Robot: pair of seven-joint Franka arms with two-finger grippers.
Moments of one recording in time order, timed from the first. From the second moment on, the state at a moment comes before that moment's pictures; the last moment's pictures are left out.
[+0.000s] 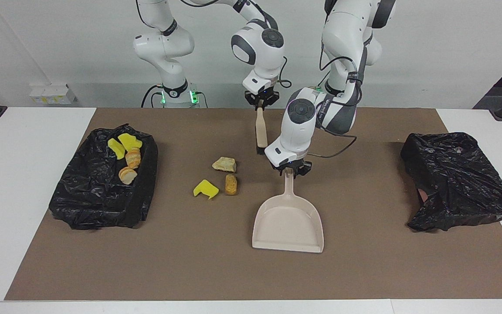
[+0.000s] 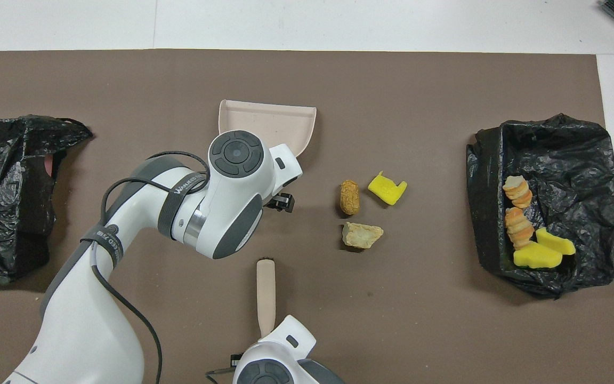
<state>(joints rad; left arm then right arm) -0.57 0.38 0.00 -1.72 -0.01 2.05 -0.24 0.21 -0.11 0.66 -2.19 0.11 1.92 0.82</state>
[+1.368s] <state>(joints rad) -0.42 0.23 0.05 -1.72 0.08 1.76 0.82 0.17 0.05 0.26 -2.23 -0.17 2.02 0.34</state>
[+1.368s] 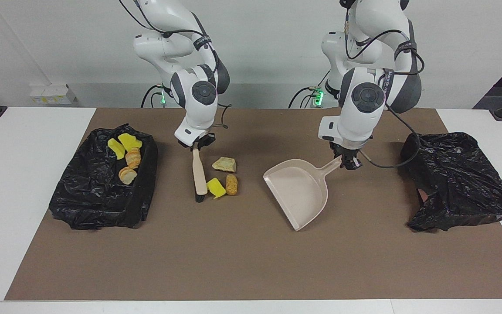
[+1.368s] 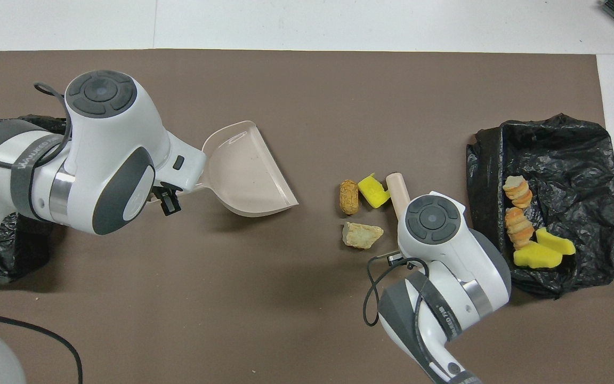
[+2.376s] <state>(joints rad) -0.52 0.04 0.04 -2.08 0.18 2.11 1.00 0.19 0.19 0.43 -2.23 0.07 2.34 0.56</state>
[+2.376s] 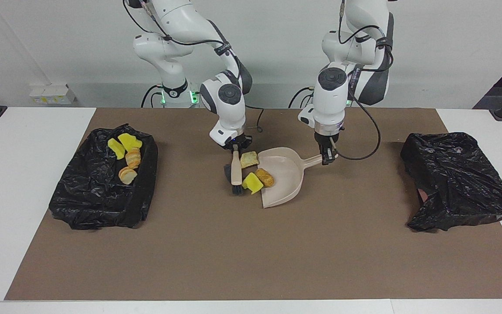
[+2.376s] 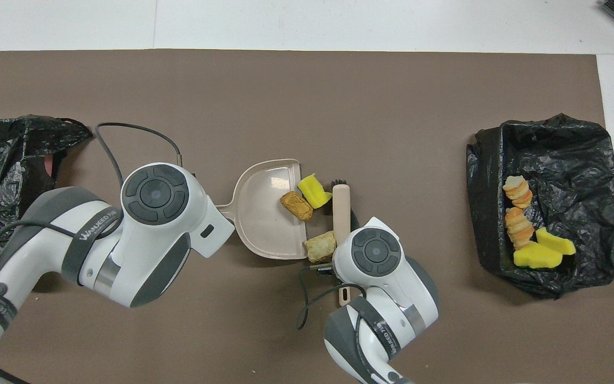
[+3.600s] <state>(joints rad) -0.33 0.04 0.05 -2.18 -0.18 2.32 1.27 0.20 -0.04 0.53 -1.99 0.10 1.68 0.63</state>
